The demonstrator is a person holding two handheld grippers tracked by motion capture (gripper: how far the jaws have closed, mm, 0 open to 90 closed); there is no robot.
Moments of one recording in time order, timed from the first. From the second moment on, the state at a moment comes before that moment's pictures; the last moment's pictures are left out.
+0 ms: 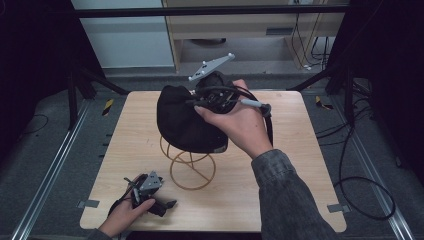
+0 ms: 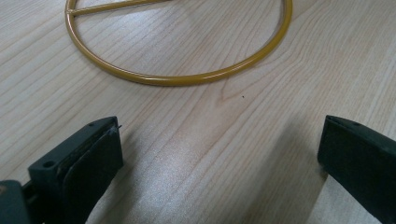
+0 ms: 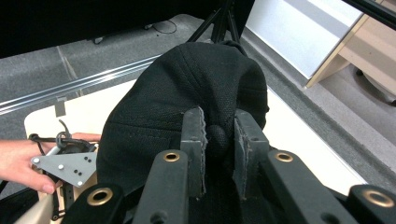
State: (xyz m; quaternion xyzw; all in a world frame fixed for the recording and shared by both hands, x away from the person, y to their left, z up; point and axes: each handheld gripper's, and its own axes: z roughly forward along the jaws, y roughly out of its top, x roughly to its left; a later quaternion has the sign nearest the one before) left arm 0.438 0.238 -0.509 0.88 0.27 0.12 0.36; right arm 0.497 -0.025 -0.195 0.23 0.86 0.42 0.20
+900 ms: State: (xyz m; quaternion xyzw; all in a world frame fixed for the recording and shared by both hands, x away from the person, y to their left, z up) left arm 0.438 0.238 -0.509 0.88 0.27 0.12 0.36; right arm 0.507 -0.006 -0.209 0.23 0.87 0.40 0.18
